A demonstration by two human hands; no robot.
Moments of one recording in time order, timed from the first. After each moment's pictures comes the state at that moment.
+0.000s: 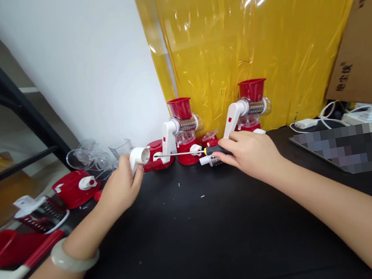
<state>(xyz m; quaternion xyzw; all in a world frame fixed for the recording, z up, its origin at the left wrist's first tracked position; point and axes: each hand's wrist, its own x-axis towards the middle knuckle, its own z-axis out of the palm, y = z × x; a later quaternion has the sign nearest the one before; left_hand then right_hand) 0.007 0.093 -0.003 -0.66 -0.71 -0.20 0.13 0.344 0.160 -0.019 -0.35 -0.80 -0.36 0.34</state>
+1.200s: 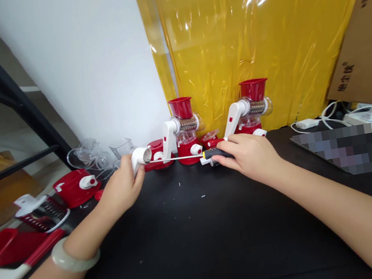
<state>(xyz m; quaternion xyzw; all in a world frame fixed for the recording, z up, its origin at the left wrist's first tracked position) 0.004 0.094 -0.005 -0.67 -0.71 -0.19 0.12 0.343 0.159 -0.020 -0.31 -0.81 -0.34 0.35</state>
